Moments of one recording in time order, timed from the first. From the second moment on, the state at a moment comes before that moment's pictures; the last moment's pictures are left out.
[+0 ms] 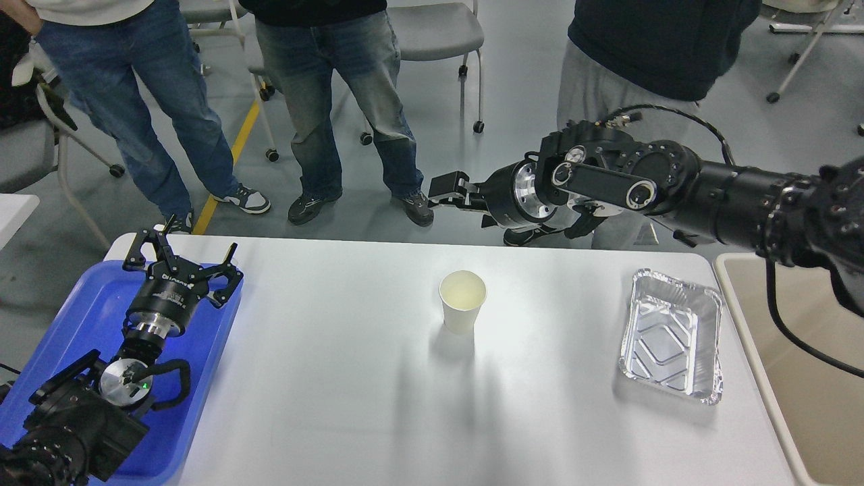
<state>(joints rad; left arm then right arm) -0.58 0.28 -0.93 -0.27 -0.13 -0.79 -0.33 1.57 -0.01 -0.68 0.66 -0.33 0.29 -0.05</state>
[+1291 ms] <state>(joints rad) -0.58 0.28 -0.93 -0.27 -0.13 -0.79 -0.33 1.32 0.00 -0.55 0.57 -0.35 0.25 -0.04</state>
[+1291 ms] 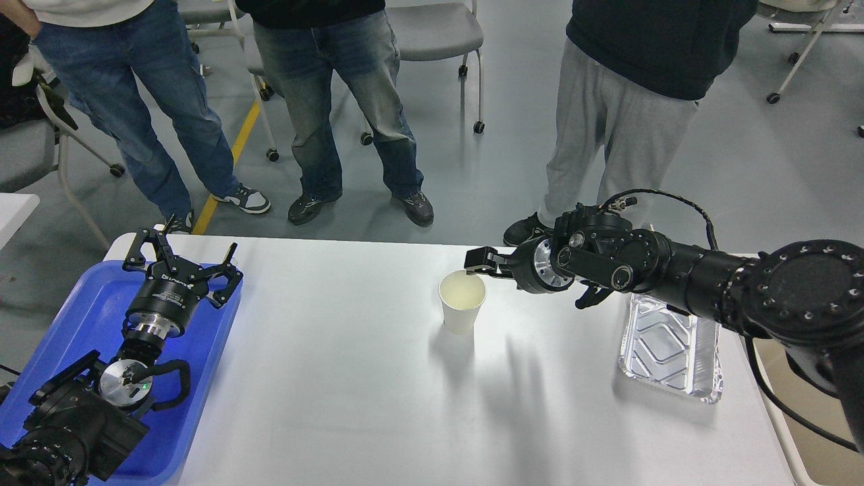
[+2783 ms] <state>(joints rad) -0.58 0.28 -0.93 -0.27 -0.13 -0.79 -0.33 1.15 0.00 -0.41 0.59 -0.43 0.07 -0.04</state>
